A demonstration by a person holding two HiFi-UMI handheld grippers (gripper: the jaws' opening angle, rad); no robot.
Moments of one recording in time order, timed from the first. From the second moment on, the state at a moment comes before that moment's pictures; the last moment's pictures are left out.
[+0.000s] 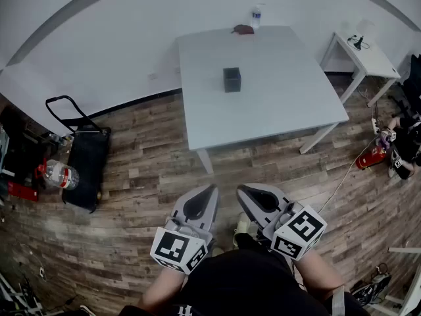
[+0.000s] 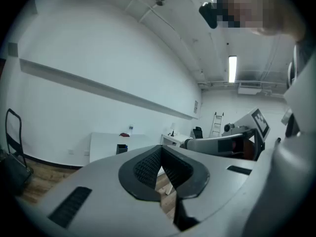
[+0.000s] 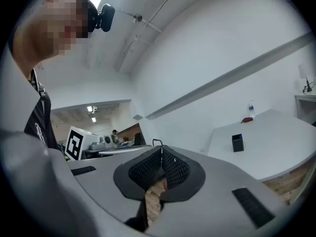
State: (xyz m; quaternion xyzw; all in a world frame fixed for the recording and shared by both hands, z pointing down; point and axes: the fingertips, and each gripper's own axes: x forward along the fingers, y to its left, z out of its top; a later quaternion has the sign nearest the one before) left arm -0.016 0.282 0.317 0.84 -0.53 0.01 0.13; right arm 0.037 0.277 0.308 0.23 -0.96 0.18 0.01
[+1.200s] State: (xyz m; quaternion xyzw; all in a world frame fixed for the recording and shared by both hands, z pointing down) left arm -0.007 0.076 0.340 0.85 -0.51 0.04 0.14; right arm 0.066 0.090 0.315 0.28 -0.94 0.22 -0.01
